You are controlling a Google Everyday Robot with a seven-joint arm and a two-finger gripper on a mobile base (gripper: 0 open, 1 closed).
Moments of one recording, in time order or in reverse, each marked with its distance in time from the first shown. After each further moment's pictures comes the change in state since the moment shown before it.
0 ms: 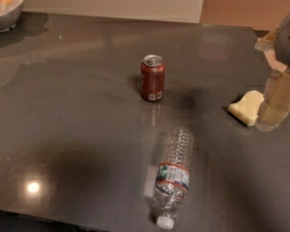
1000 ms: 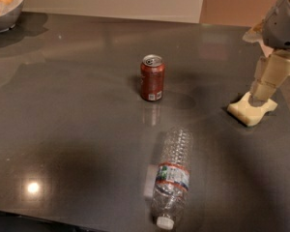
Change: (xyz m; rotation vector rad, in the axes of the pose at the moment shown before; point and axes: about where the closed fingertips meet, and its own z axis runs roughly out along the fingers) arm 0.000 -0.058 0.028 -0.051 -0.044 -0.050
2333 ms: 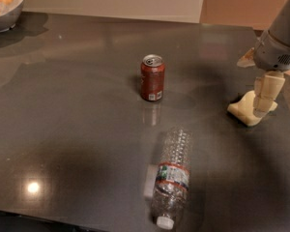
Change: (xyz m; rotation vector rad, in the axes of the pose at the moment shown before) arm 0.057 -0.036 0.088 -0.158 0.058 -0.085
